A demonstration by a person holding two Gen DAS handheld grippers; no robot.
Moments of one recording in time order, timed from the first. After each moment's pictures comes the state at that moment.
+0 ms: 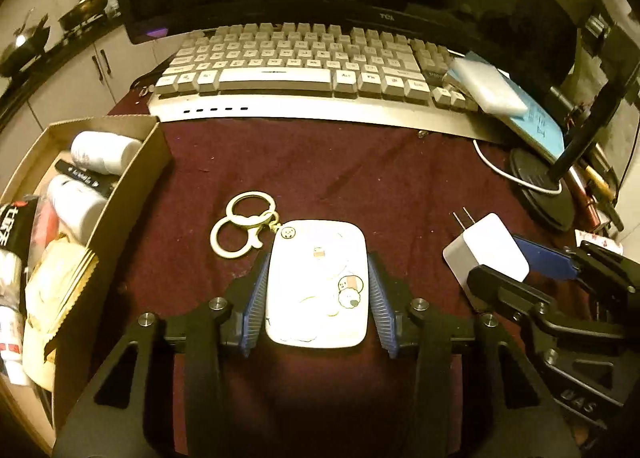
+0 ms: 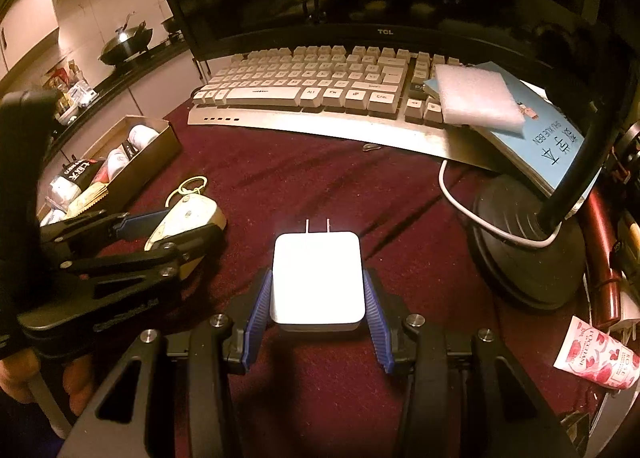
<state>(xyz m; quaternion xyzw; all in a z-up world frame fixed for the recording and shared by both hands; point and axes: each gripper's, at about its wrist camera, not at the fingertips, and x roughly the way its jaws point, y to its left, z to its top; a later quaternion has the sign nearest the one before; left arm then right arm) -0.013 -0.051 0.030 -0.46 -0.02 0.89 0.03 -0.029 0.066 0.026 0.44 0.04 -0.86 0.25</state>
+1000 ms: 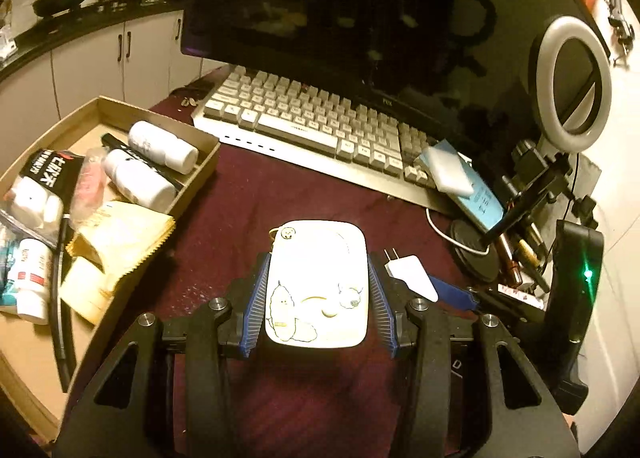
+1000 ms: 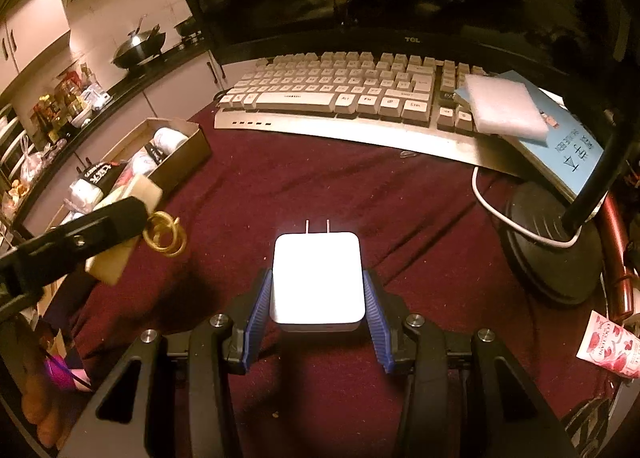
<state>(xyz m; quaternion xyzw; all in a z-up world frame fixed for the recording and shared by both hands) 0.052 -0.097 0.088 -0.37 -0.16 0.91 0.05 -0.017 0.046 0.036 0.43 0.02 -0.86 0.27</state>
